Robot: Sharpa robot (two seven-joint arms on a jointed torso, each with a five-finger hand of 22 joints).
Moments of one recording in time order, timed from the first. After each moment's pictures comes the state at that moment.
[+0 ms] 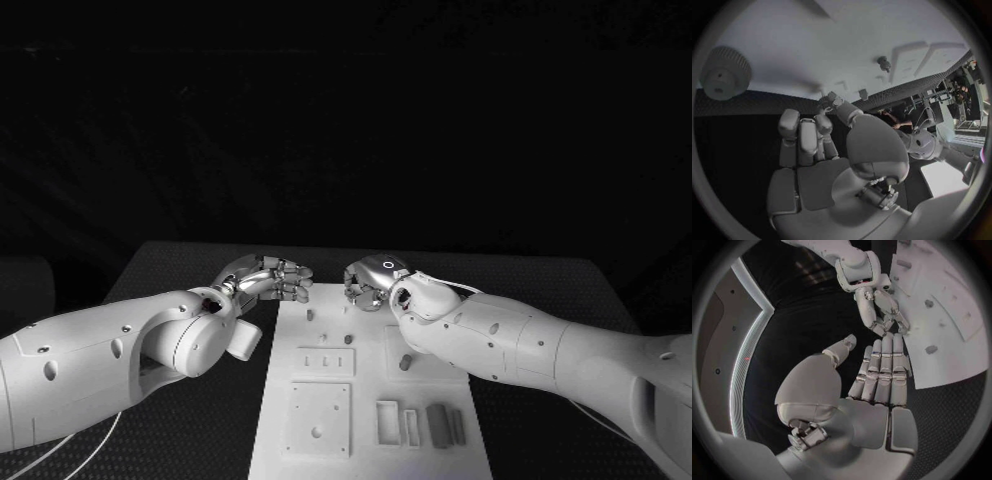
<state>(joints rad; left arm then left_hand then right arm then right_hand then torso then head) 1.35 -0.80 -0.17 1.47 -0.14 -0.31 0.19 1.12 -0.07 0.49 -0.17 0.05 0.81 0.20 0.33 0.42 1.12 0.14 0.10 0.12 0.96 0.11 0.33 0.68 0.04 0.95 0.01 0.17 0.68 1.25 -0.33 -0.16 0.91 -1.61 -0.46 -0.10 1.11 -0.03 0.56 -0.29 0.05 0.89 0.09 0.37 0.55 1.08 0.00 1.26 1.09 1.29 -0.11 1.49 1.21 0.18 1.10 -0.08 1.22 1.31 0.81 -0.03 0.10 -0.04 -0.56</state>
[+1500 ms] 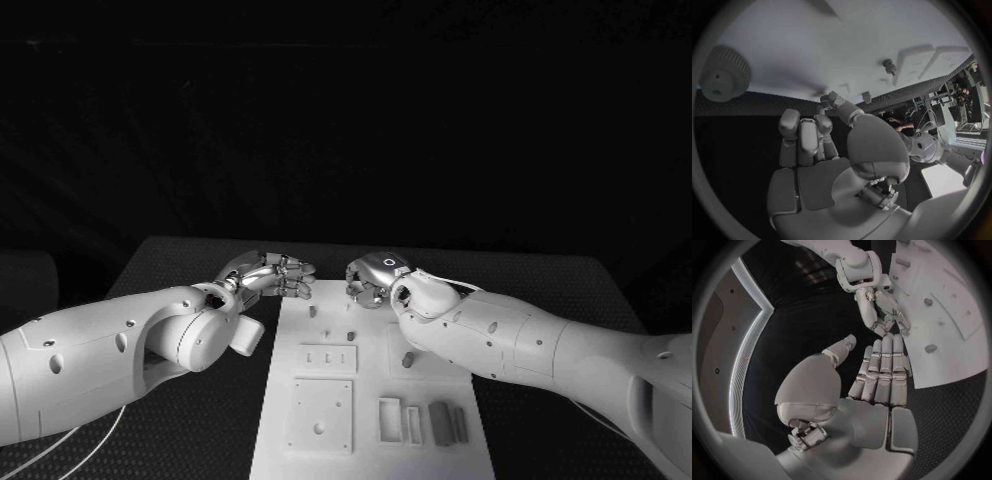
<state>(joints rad) 1.35 -0.80 -0.17 1.47 -0.14 -0.31 0.18 1.11 -0.07 0.50 -0.17 0.05 0.81 0.20 0.33 0.42 1.12 0.14 0.10 0.12 0.96 0.11 0.32 0.68 0.04 0.95 0.01 0.16 0.68 1.25 -0.31 -0.16 0.89 -1.63 -0.46 -0.12 1.10 -0.06 0.56 -0.29 0.05 0.88 0.10 0.29 0.53 1.08 0.00 1.25 1.07 1.27 -0.09 1.48 1.16 0.18 1.10 -0.09 1.22 1.30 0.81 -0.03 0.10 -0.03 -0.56</state>
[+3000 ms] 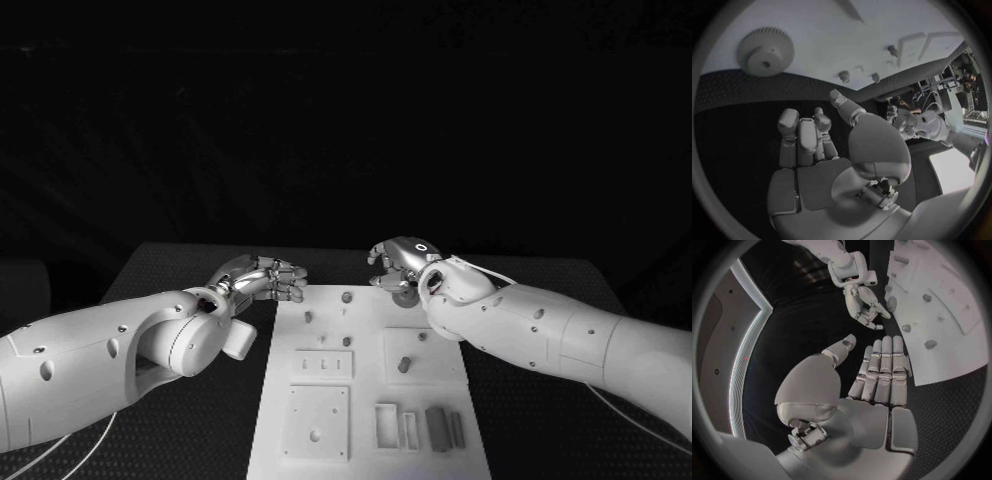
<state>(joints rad) 1.36 -0.80 -0.17 1.45 -0.14 -0.31 0.18 1.11 -0.07 0.50 -0.19 0.05 0.81 0.20 0.33 0.42 1.13 0.14 0.09 0.13 0.96 0.11 0.32 0.69 0.04 0.95 0.01 0.16 0.69 1.27 -0.48 -0.08 1.03 -1.54 -0.48 -0.12 1.08 -0.10 0.56 -0.29 0.05 0.84 0.14 0.26 0.52 1.07 0.03 1.23 1.04 1.26 -0.07 1.47 1.13 0.16 1.10 -0.09 1.21 1.29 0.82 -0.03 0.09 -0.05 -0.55</state>
